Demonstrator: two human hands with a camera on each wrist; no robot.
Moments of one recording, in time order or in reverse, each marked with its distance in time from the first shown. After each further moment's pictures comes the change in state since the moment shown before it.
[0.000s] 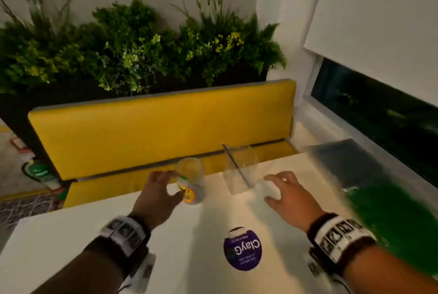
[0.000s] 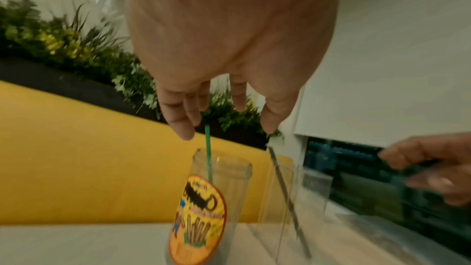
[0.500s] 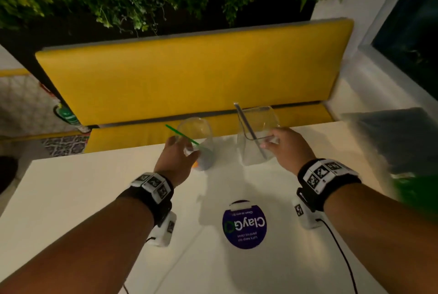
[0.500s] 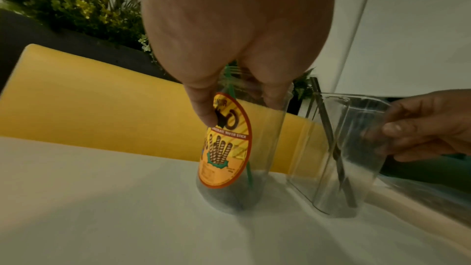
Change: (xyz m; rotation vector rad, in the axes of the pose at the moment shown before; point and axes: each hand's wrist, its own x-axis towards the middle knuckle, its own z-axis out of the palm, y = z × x) left_hand 0.050 -0.010 0.101 0.064 -0.030 -0.217; right_hand 0.145 0.053 0.067 0.163 -0.011 -0.131
